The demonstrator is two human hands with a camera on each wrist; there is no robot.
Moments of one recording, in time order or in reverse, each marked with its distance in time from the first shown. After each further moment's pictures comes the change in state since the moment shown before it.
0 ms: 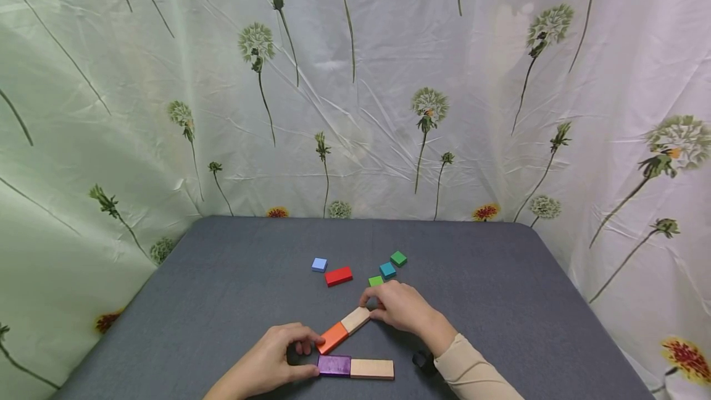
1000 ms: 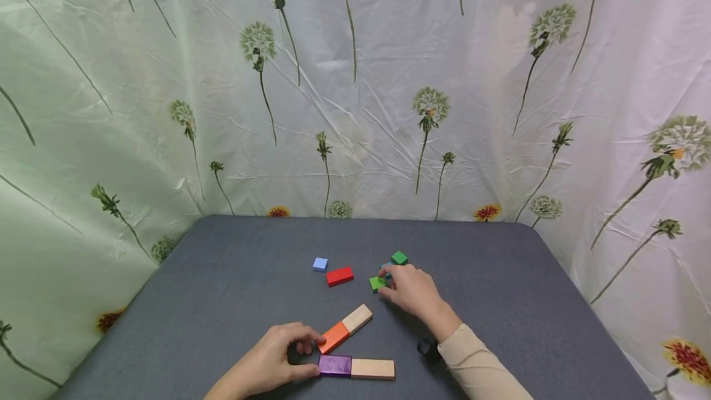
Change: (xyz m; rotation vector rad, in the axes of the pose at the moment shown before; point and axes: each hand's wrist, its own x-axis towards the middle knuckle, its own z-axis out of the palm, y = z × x) left_hand 0.001 0.000 0.001 0.004 -0.005 -0.027; right_hand 0.011 0.017 -0.004 -0.040 0.235 0.268
